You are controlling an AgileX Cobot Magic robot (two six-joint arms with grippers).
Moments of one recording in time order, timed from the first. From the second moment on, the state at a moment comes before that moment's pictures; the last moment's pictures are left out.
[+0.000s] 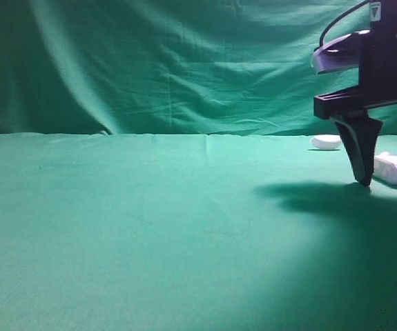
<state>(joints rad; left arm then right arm) -0.15 -0.01 0.02 -0.06 0.34 0.04 0.38 1.85 -1.13 -0.34 0.82 0.40</state>
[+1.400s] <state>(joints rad) -0.15 -0.01 0.02 -0.06 0.34 0.04 0.39 1.89 -1.46 -0.07 1.08 0.17</state>
